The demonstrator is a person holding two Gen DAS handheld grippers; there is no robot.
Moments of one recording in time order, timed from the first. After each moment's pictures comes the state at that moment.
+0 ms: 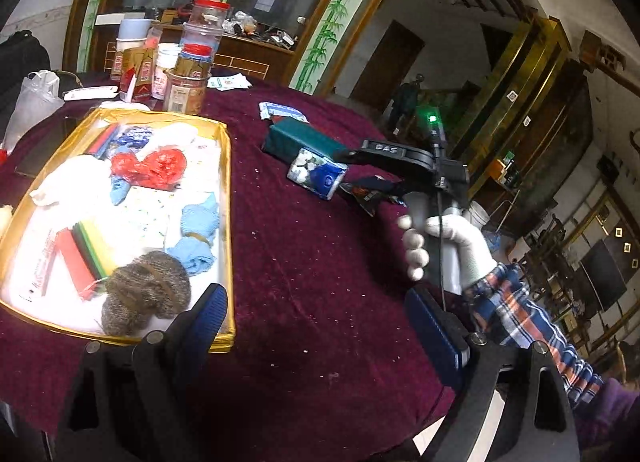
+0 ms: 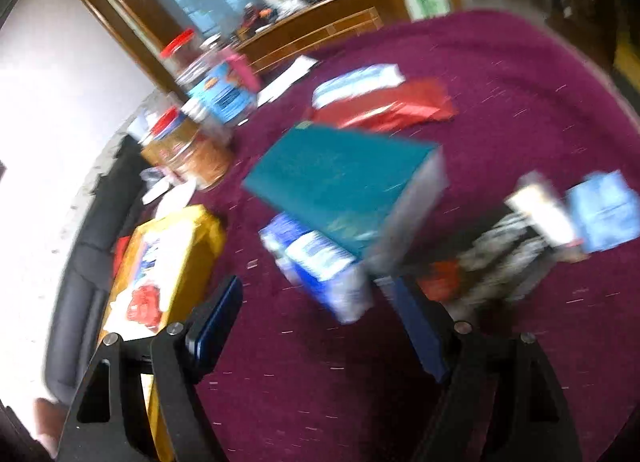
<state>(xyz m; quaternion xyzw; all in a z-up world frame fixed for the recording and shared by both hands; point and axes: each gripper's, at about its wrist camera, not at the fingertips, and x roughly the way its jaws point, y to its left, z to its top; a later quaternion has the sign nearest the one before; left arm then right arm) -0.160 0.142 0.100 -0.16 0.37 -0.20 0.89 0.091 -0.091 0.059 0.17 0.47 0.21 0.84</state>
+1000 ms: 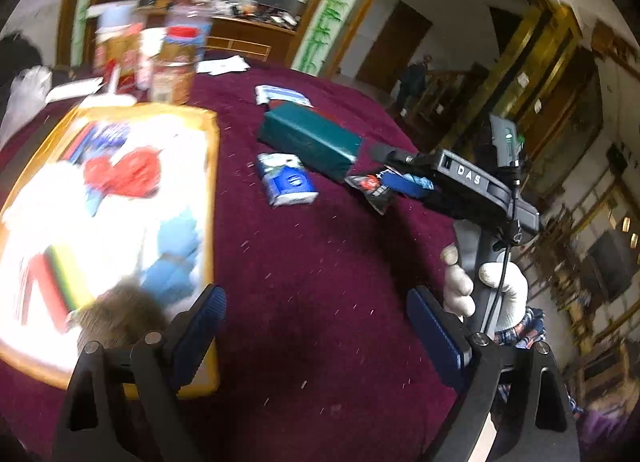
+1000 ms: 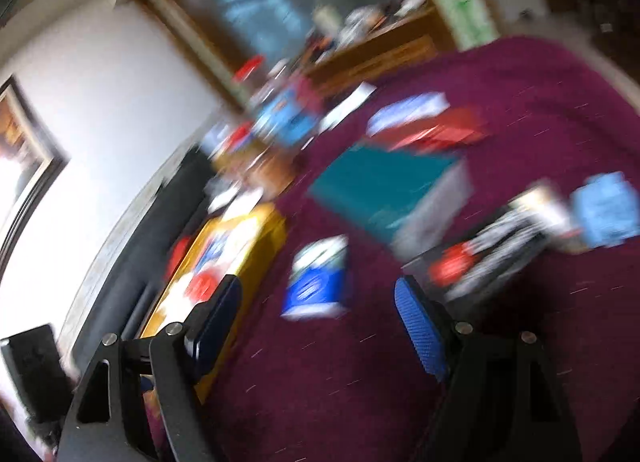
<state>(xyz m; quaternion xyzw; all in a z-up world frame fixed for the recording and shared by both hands) -0.121 0.125 0.091 -0.15 0.41 -0.19 0.88 0.047 -0.143 0.071 0.21 0.37 0.26 0.87</state>
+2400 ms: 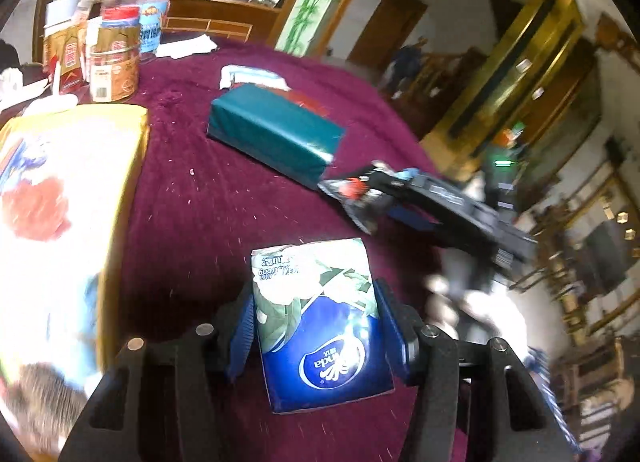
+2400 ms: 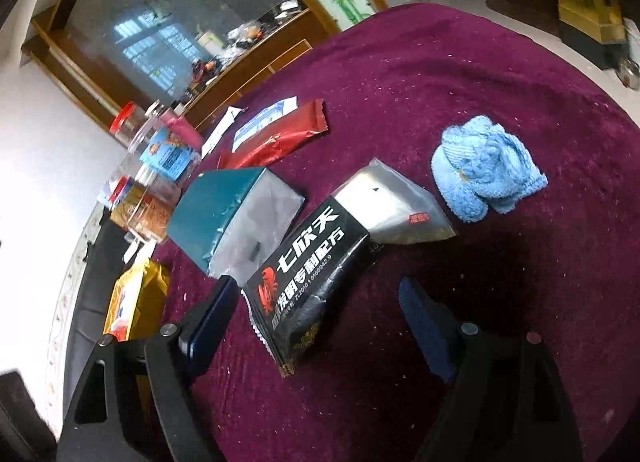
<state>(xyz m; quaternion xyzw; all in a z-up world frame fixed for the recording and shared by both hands) -0.027 0.052 0.064 -0.12 0.45 -0.20 0.86 0.073 -0.201 0.023 0.26 0.43 0.10 0.86</state>
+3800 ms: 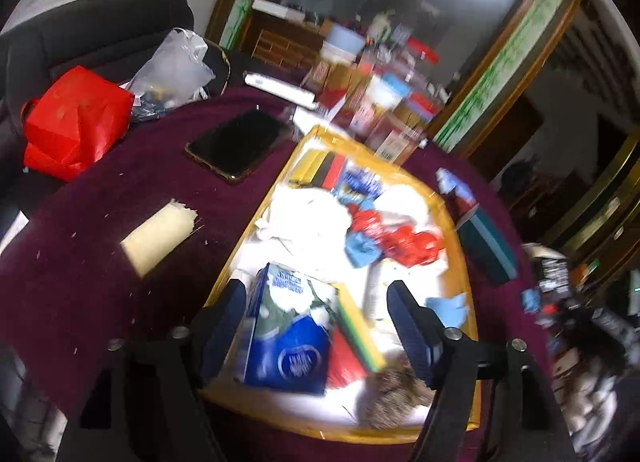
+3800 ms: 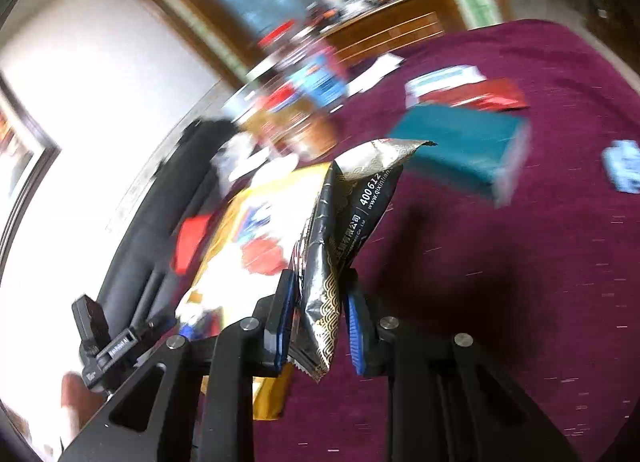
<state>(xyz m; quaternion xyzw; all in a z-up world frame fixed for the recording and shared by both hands) -0.110 0.329 0.056 -0.25 0.38 0.02 0.89 -0.004 -0.028 0.117 0.18 0.45 0.28 0.83</state>
